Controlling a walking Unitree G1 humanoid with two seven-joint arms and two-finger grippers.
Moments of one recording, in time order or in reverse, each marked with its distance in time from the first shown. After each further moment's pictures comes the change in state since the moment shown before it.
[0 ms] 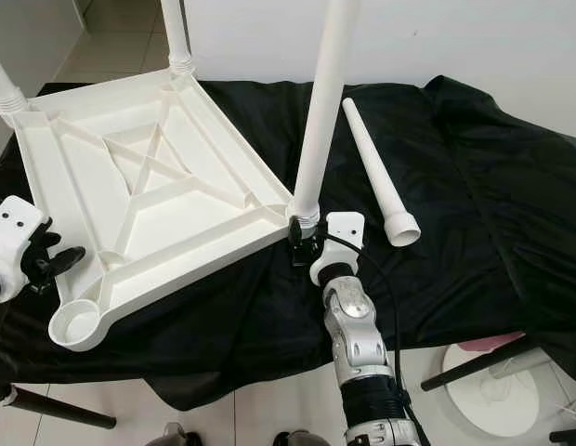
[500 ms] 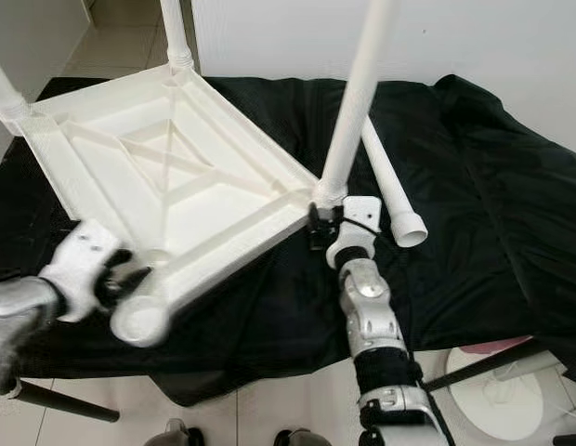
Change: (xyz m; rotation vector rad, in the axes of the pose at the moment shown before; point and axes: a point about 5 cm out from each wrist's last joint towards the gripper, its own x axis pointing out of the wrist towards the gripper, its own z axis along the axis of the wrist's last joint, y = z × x) left arm 0.025 -0.107 0.034 0.057 -0.135 -0.367; right arm 0.024 -0.031 0.008 -0.044 -0.012 -0.070
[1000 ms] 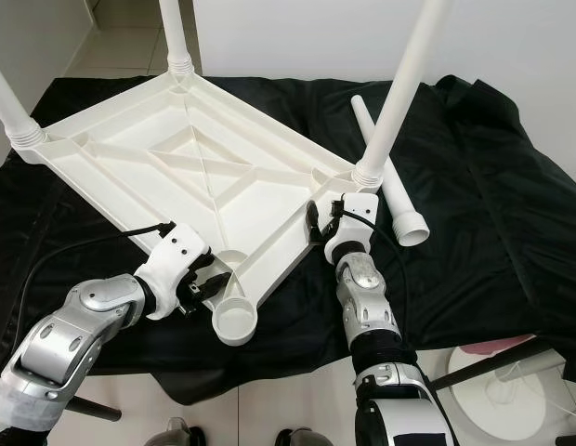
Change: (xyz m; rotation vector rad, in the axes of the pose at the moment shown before) left arm 0.044 -0.030 0.028 -0.018 -0.058 -0.078; right arm 0.009 0.013 -0.009 0.023 0.002 -0.004
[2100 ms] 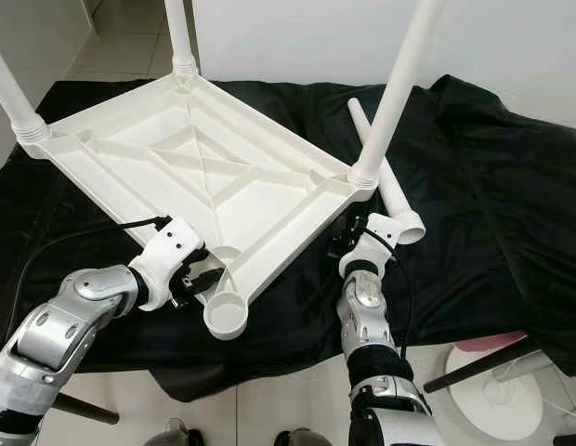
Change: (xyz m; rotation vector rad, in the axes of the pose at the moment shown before) left arm -0.006 0.021 -0.006 0.048 0.030 0.054; right arm -0.013 -0.035 -0.023 0.082 0.065 -0.310
